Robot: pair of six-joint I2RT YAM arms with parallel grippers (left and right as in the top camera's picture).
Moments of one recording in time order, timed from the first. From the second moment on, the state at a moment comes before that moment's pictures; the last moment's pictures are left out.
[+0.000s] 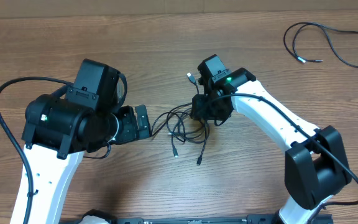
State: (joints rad) left arm -0.33 1.32 1.67 -1.63 0.14 -0.57; right arm 0.51 1.86 1.40 -0.92 -0.24 0.44
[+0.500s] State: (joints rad) left arm -0.33 1.32 1.67 -1.63 0.14 -0.52; right arm 0.51 1.86 1.30 -0.89 -0.25 0.44
